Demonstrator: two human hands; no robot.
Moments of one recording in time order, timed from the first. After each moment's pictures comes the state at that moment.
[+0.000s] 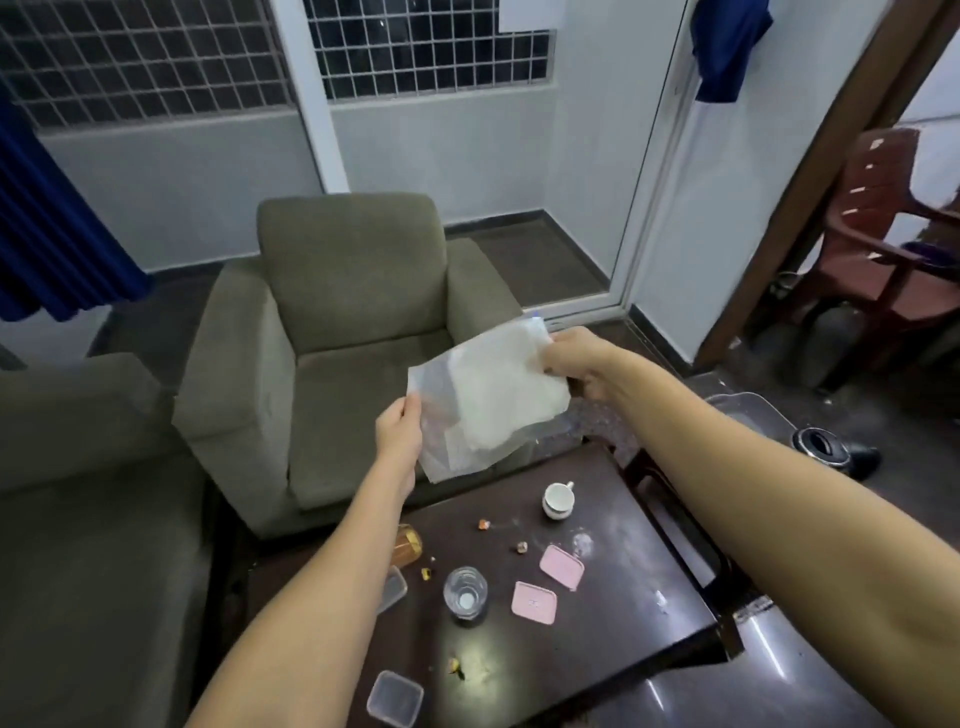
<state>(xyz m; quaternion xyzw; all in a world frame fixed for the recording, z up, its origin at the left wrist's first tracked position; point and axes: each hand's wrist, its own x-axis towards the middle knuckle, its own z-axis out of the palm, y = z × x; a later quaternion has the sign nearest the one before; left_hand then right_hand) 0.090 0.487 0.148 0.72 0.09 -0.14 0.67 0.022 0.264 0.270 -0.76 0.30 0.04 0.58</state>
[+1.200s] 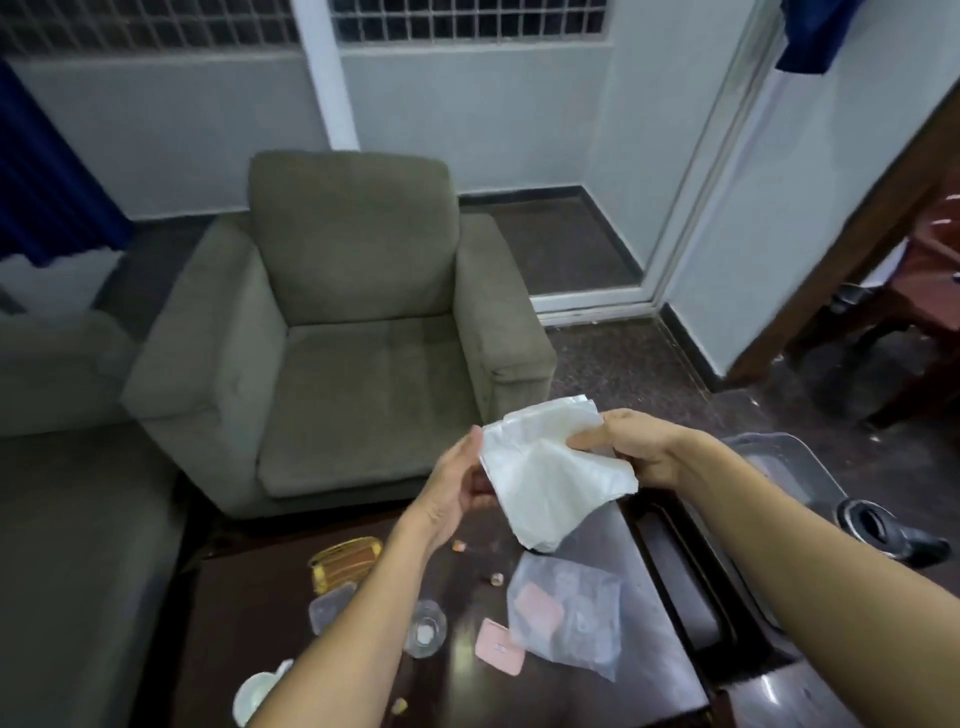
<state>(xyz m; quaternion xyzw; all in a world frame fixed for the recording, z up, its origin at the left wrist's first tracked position) 0.078 0.376 0.091 0.58 -0.02 -0.37 0.73 0.032 0.126 0.159 -0.64 0.27 0.23 0.68</state>
